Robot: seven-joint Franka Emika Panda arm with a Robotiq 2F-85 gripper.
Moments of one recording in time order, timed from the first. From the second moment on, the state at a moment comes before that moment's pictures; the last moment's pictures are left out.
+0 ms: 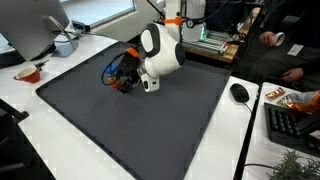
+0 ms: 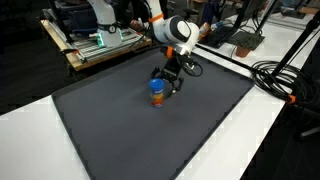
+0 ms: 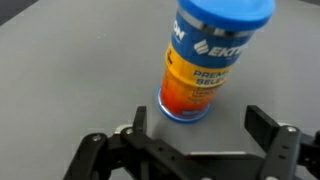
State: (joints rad) arm 0.08 0.70 0.08 -1.93 -1.41 2.11 -0.72
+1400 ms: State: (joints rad) arm 0.08 0.77 0.04 -1.85 -1.42 2.10 -0.72
